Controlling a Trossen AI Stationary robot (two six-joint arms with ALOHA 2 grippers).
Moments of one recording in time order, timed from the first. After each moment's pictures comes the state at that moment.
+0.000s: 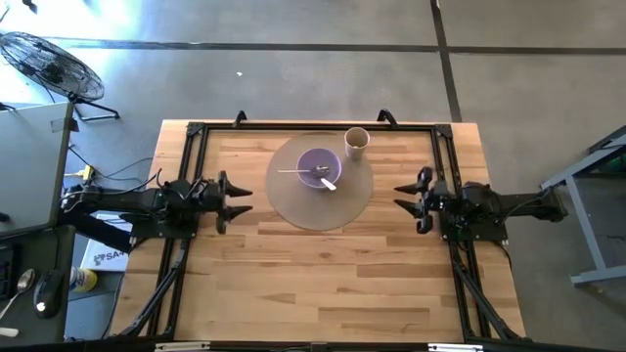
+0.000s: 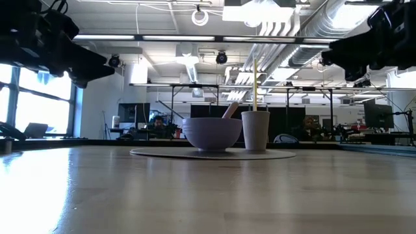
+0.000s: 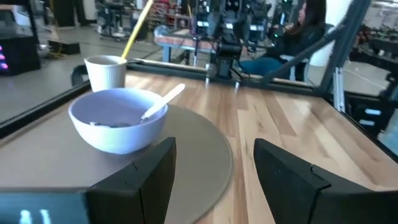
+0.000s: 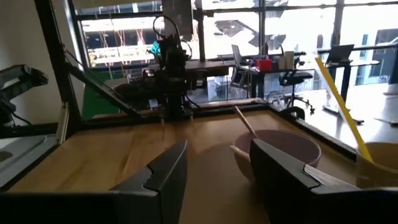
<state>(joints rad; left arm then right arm) -0.03 0.17 0.02 0.10 -0.13 -0.13 0.06 0.01 0.01 0.11 0.20 0.06</state>
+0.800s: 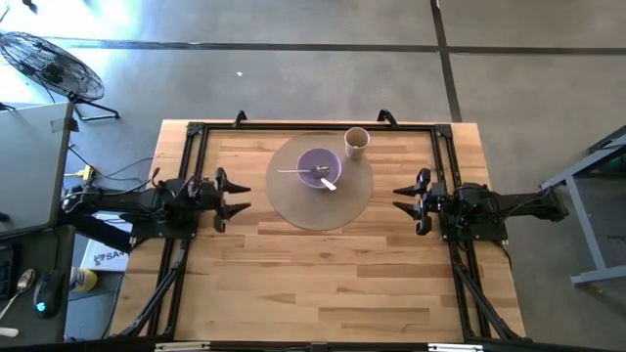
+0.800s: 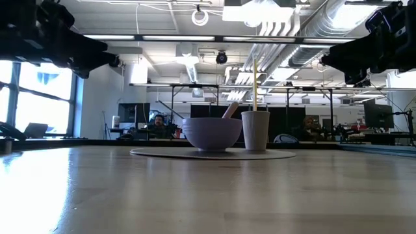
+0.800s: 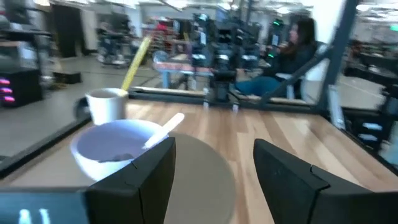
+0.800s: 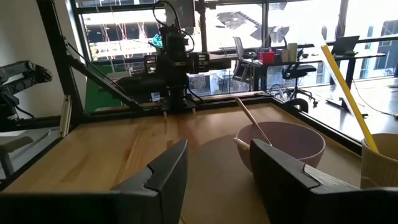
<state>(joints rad) -0.03 0.15 0.01 0.18 -0.13 -0.05 0.06 0.03 0.01 0.06 0.19 0.08</state>
